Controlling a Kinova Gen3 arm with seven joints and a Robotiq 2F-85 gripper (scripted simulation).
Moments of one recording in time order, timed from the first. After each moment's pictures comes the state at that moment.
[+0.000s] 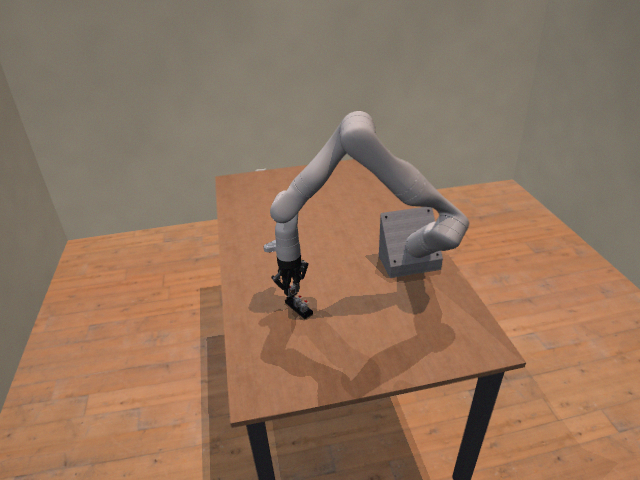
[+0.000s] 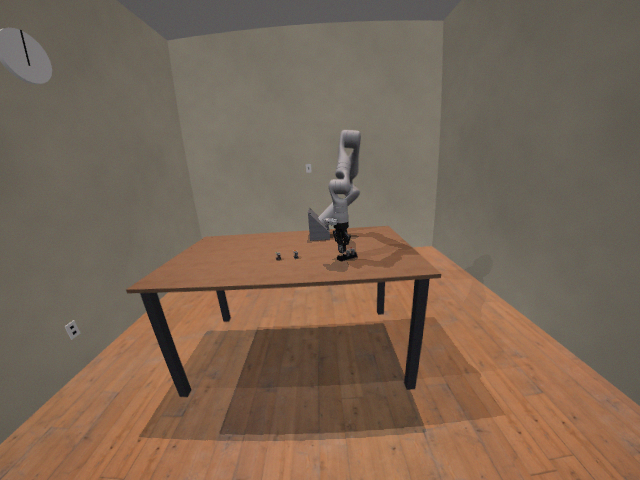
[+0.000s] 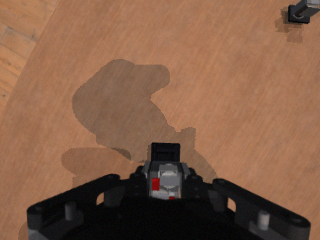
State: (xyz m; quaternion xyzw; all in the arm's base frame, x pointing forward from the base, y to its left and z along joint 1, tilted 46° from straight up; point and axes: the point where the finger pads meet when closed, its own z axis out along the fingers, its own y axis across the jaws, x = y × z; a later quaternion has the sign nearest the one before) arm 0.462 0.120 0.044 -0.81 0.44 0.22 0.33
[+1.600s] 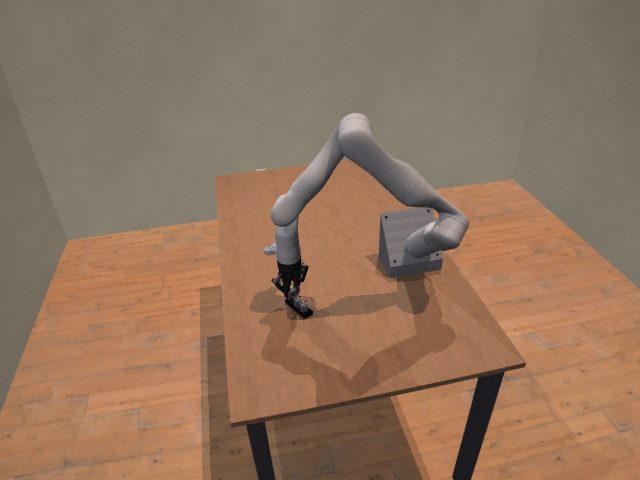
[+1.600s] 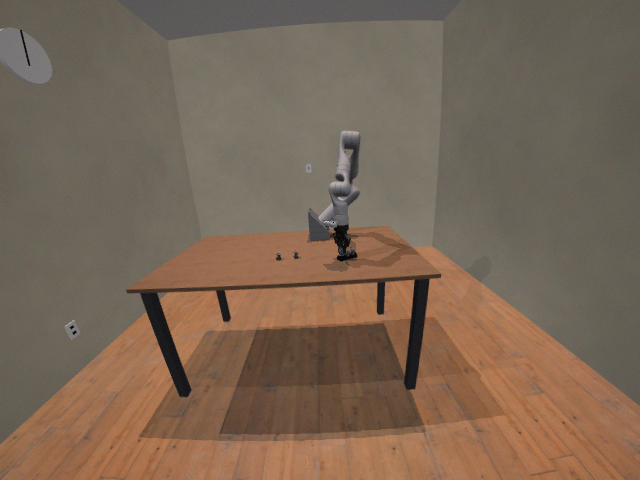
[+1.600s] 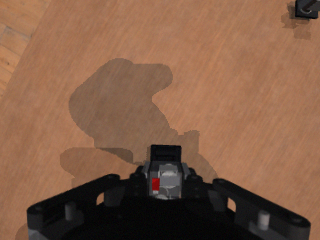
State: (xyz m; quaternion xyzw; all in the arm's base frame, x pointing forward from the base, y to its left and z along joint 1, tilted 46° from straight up) arm 0.461 0.128 0.036 -0.81 0.44 0.22 0.33
